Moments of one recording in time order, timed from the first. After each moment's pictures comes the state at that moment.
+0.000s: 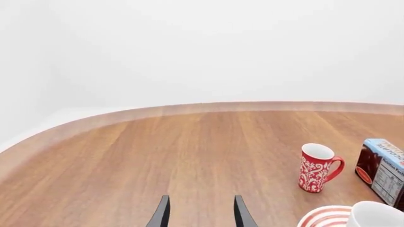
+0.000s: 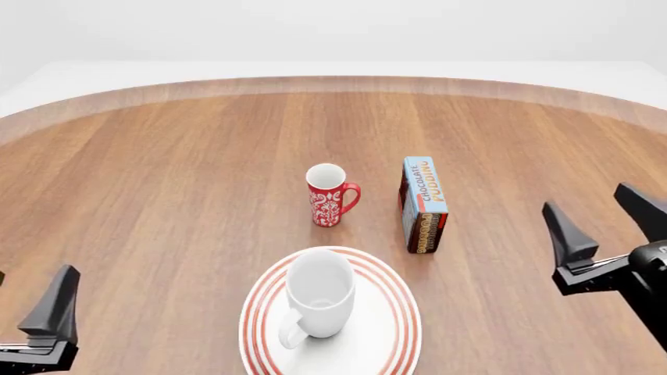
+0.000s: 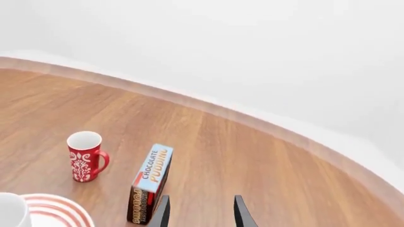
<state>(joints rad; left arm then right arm) 0.01 0.03 0.00 -0.07 0.01 0.14 0.57 -0.23 -0.29 -0.23</state>
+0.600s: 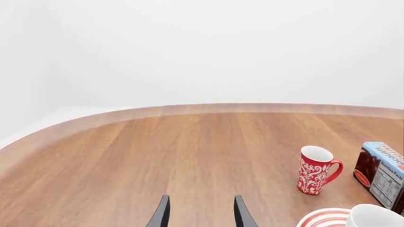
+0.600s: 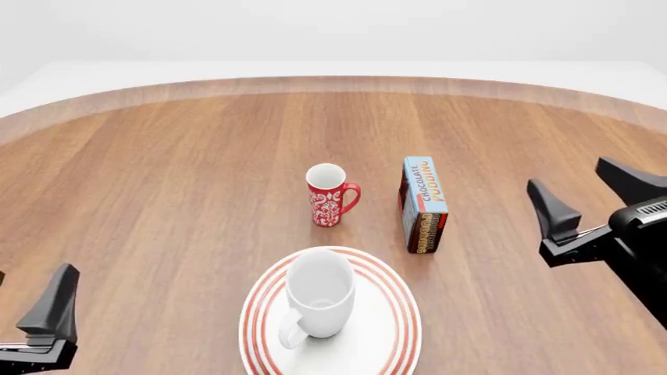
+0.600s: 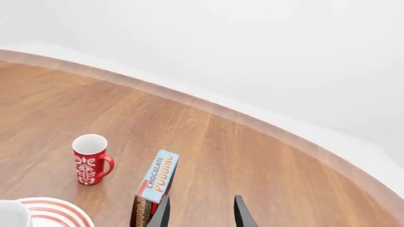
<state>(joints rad) 0.01 0.04 0.00 -0.08 0.00 0.17 0.69 -0.34 -0.27 -0.25</state>
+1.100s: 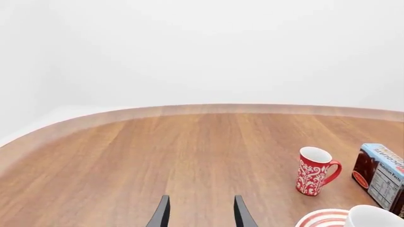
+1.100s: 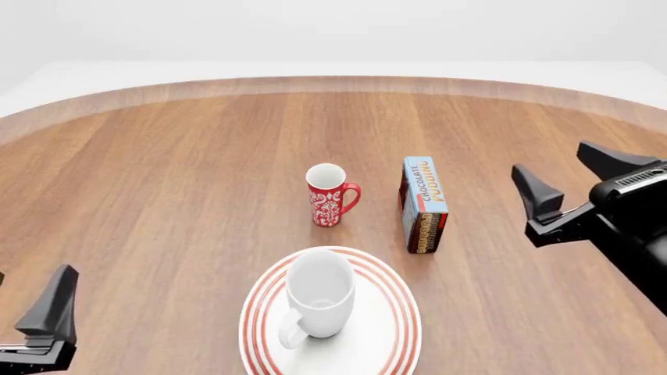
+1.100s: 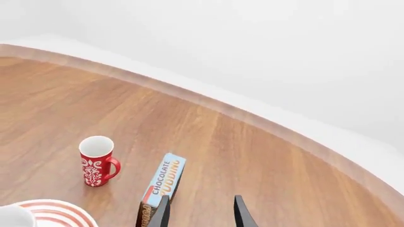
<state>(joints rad) 0.01 0.02 0.00 -0.07 -0.01 0.21 0.79 -0.43 -0.24 -0.25</state>
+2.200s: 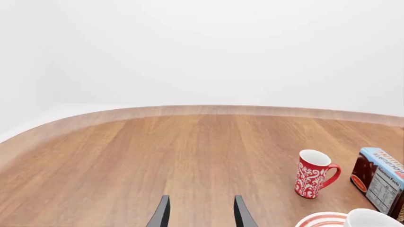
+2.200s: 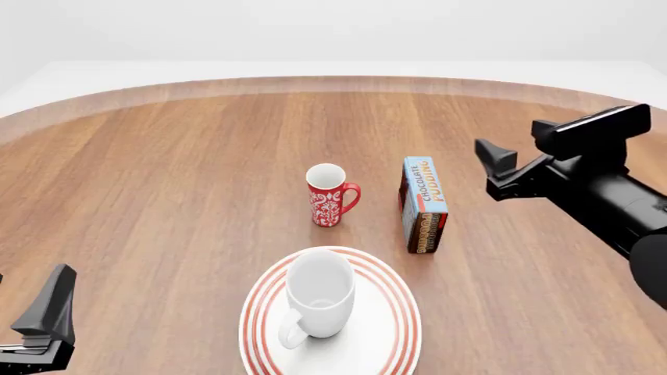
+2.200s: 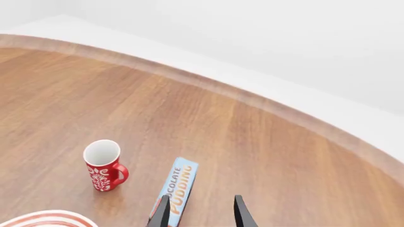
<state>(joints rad) 0.02 0.01 0.00 -0.06 -0.04 0.24 1.06 -0.63 -0.19 -0.19</state>
